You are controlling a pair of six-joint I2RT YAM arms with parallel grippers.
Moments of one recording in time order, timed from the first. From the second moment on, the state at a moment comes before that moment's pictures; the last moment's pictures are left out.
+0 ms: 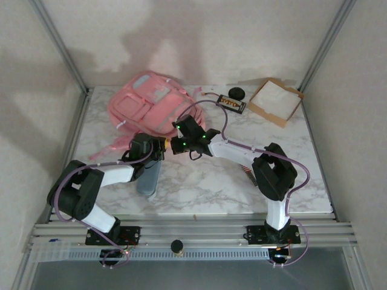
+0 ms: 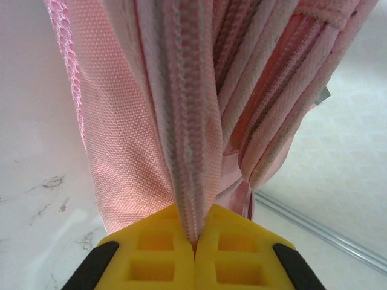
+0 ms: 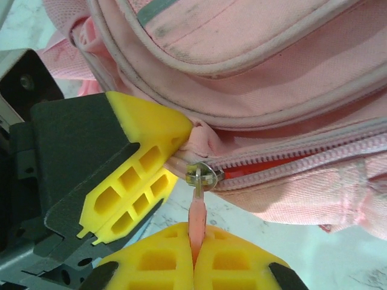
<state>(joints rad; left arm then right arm) -0.38 1.54 0.57 0.51 0.07 -1.81 0.86 1.89 1.41 -0.34 -0.10 0.47</state>
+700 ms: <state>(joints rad) -0.10 1.36 0.60 0.19 0.25 -1.54 0.63 1.83 1.39 -0.37 -0.18 0.38</state>
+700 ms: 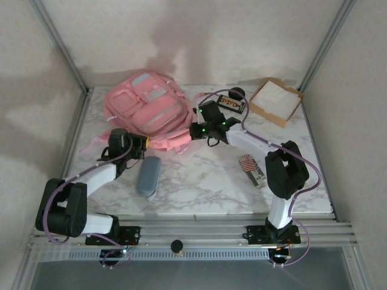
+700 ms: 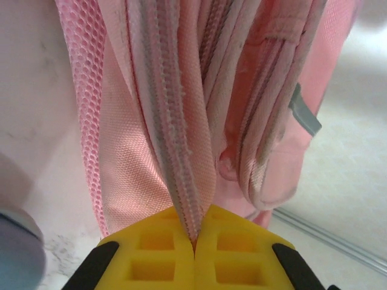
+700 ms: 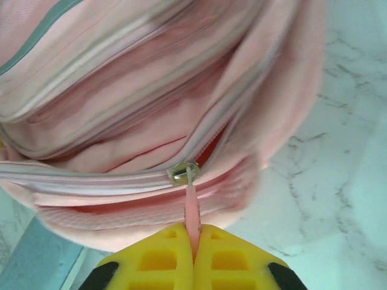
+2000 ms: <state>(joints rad) -0.15 1.11 0.56 0.03 0.14 -1.47 0.81 1.89 1.43 -0.19 -0.30 0.49</state>
